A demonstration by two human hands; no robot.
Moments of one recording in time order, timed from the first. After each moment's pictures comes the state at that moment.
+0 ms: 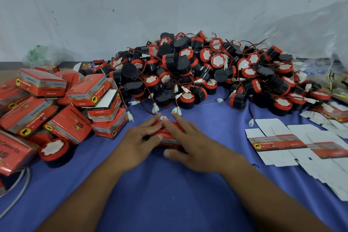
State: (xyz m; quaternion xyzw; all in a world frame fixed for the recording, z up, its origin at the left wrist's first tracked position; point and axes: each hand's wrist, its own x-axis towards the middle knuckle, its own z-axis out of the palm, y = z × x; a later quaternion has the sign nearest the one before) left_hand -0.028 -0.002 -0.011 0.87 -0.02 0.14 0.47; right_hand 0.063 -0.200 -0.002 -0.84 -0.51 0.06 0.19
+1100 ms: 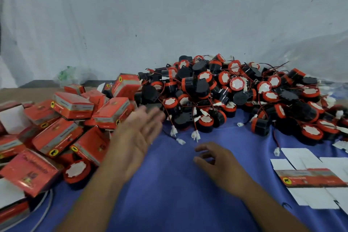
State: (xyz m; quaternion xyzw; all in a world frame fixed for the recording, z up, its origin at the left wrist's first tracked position) left_hand -0.030 0.024 0.056 0.44 0.01 0.24 0.87; right_hand 0.080 -0.191 -0.010 -0.84 -0.33 0.08 0.43
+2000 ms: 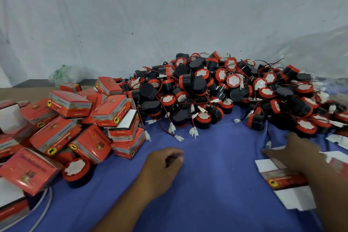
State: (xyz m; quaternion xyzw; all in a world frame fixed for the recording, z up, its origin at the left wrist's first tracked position) left_hand -0.029 -0.014 -0.016 0.88 0.08 0.15 0.45; right_hand 0.160 -0.328 0.014 -0.99 0.03 0.03 0.12
